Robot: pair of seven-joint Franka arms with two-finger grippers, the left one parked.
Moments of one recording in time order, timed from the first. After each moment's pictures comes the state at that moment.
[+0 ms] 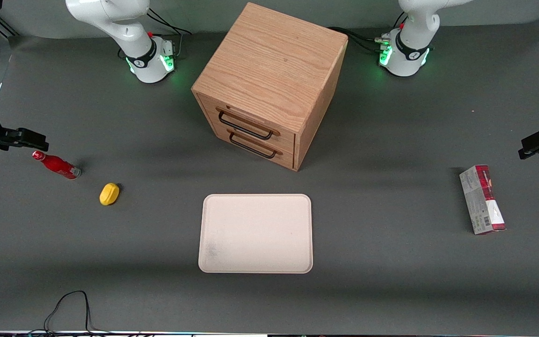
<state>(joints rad) 0.07 0.08 -0.22 -1.64 -0.08 1.58 -0.10</state>
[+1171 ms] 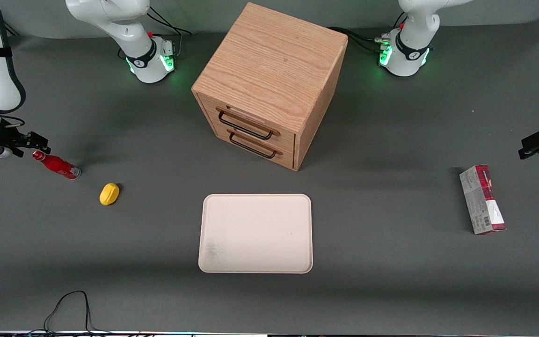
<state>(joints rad) 0.06 0.04 -0.62 -2.34 0.09 2.44 -0.70</state>
